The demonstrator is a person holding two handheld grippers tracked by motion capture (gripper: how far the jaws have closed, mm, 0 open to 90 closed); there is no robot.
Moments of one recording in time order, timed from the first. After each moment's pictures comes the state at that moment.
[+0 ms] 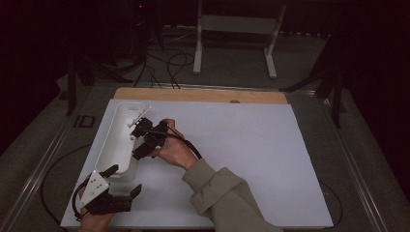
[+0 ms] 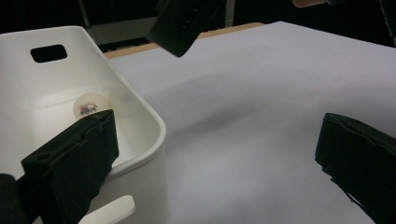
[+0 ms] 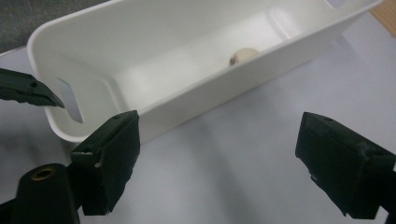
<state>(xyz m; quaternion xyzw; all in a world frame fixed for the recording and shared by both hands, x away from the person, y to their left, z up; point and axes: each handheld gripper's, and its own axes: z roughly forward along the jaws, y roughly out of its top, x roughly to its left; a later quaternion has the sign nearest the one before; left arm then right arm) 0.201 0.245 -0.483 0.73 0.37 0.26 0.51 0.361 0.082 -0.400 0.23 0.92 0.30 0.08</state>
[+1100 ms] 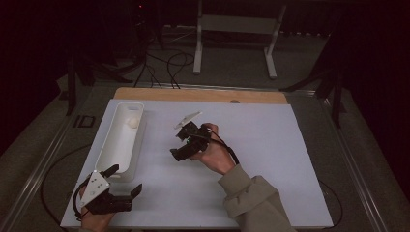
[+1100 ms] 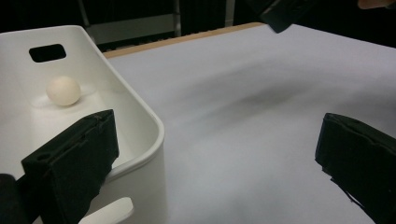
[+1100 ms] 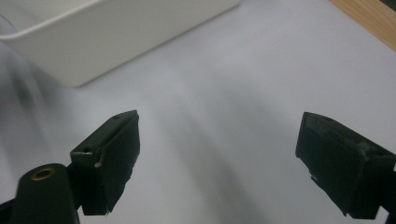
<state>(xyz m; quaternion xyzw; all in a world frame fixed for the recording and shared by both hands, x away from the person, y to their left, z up) 0.201 0.243 -0.483 0.73 0.38 0.26 0.51 0.354 -0.032 -0.408 0.28 0.90 0.32 0.11</state>
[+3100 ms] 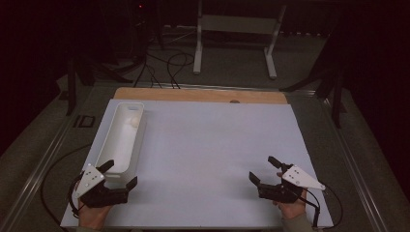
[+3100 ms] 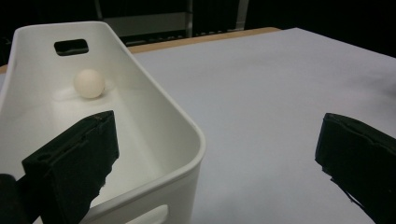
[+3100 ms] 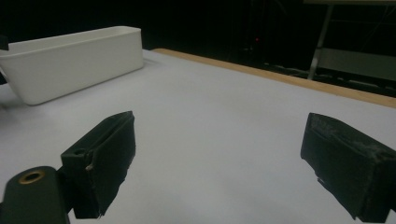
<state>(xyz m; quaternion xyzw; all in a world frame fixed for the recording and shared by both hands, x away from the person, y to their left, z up) 0.215 0.256 -0.478 0.71 0.41 0.26 0.51 0.231 -0.269 -0.473 0.36 0.70 0.56 0.26</state>
